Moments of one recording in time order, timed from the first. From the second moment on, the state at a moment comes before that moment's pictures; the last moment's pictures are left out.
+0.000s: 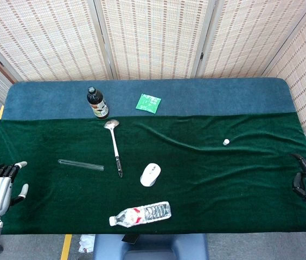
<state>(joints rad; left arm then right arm) -0.15 -1.17 -0.07 -1.70 1.38 1.47 0.22 0.06 -1.02 0.10 -1.68 -1.43 1.48 0.05</state>
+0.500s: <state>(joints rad) -0.17 -1.18 -0.09 -1.69 1.38 1.44 0.22 0.06 -1.02 0.10 -1.68 -1.43 1.48 0.05</state>
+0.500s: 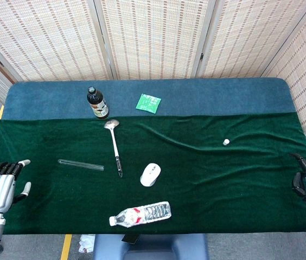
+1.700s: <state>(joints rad) -0.58 -1.46 -0.14 -1.31 1.25 0.92 0.37 0.11 -1.01 0.12 -1.69 -1.38 1.40 0.03</state>
